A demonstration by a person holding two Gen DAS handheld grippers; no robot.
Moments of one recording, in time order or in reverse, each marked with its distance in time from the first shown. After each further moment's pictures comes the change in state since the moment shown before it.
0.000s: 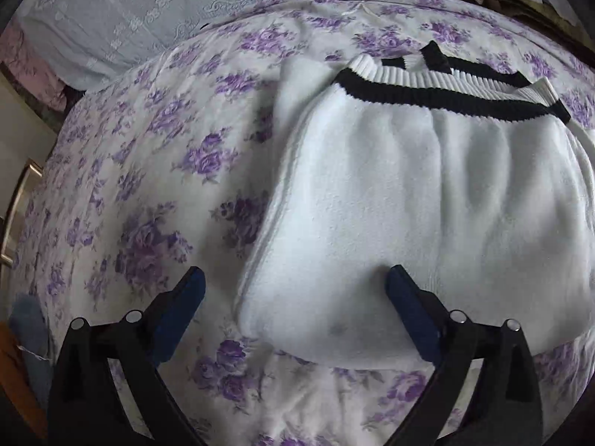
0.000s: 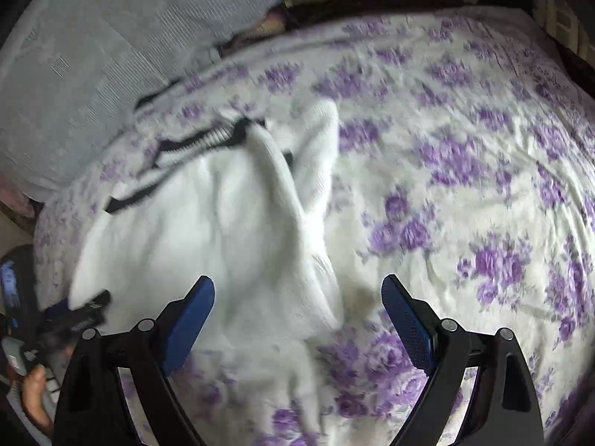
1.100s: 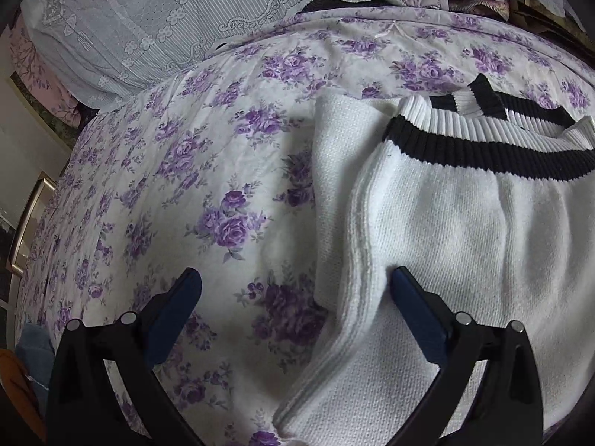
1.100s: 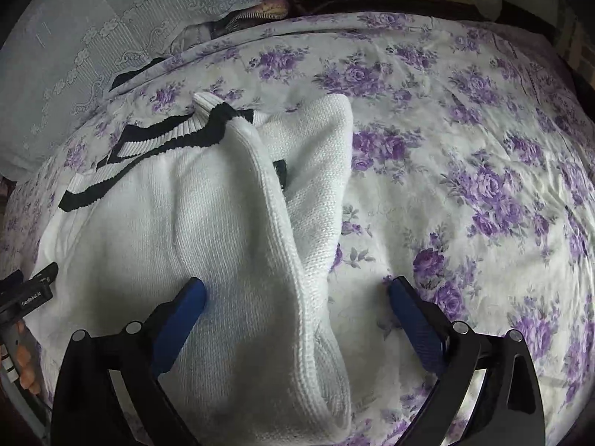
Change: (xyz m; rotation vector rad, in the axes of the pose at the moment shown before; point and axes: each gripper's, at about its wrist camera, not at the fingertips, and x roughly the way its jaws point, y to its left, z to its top) left arm 0.024 0.008 0.046 0.018 -0.075 0.106; right arm 0.039 0.021 0.031 -0.084 -0.053 -0.070
